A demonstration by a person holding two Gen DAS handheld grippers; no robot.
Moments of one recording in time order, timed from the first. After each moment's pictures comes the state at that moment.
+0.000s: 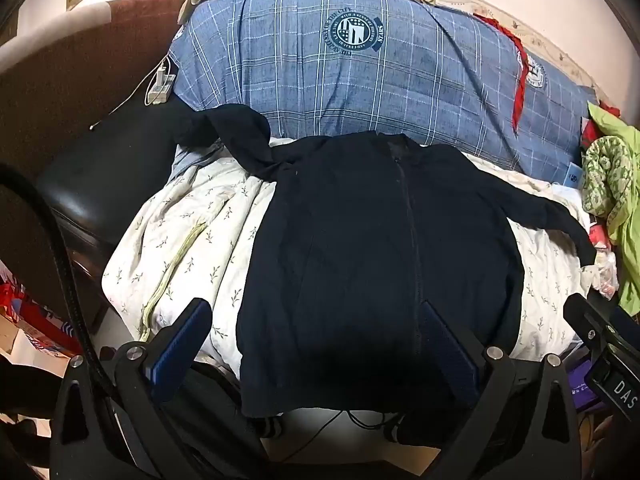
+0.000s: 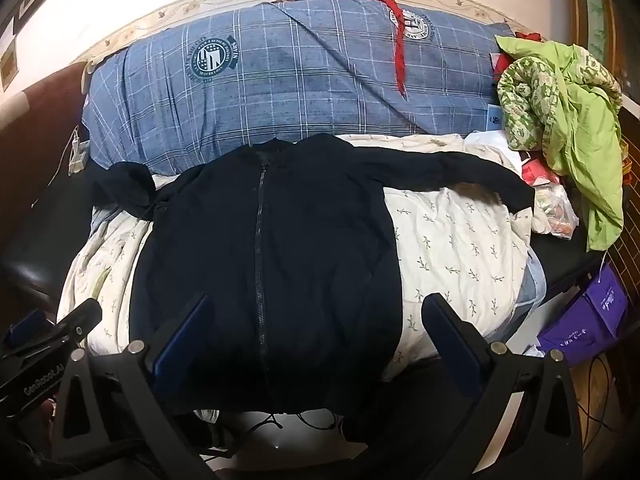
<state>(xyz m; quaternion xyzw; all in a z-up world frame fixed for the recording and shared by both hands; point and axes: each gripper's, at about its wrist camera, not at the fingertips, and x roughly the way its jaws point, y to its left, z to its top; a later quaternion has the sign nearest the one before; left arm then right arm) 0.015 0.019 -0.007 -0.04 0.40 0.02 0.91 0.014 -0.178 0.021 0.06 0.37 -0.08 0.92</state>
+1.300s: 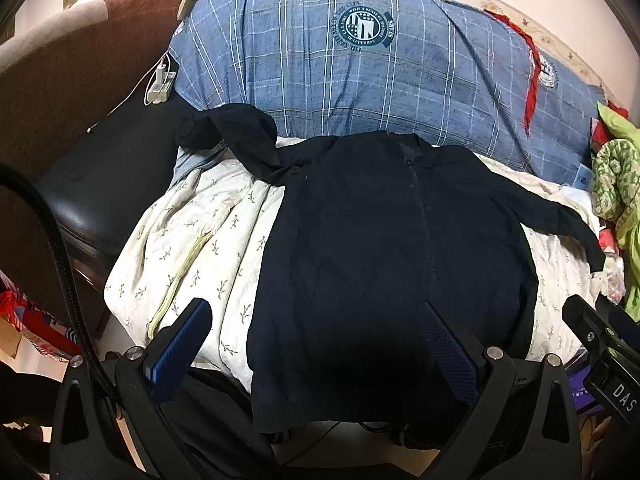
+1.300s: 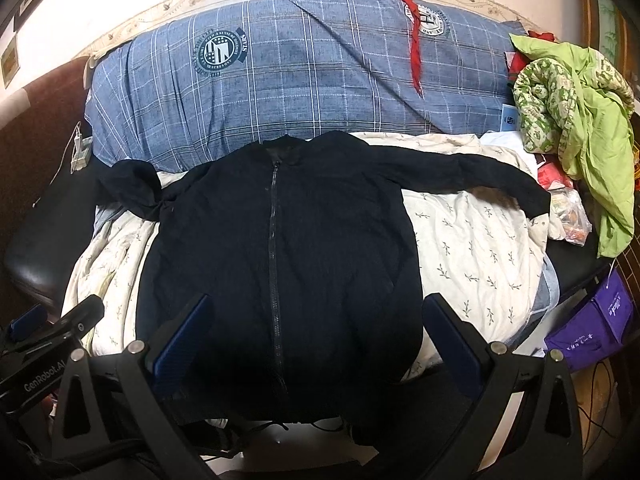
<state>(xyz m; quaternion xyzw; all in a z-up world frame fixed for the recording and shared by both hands) 0.048 0.037 -0.006 -0.04 0.42 0.03 0.91 0.045 -0.161 0.018 0.07 0.39 -0.07 0.91</state>
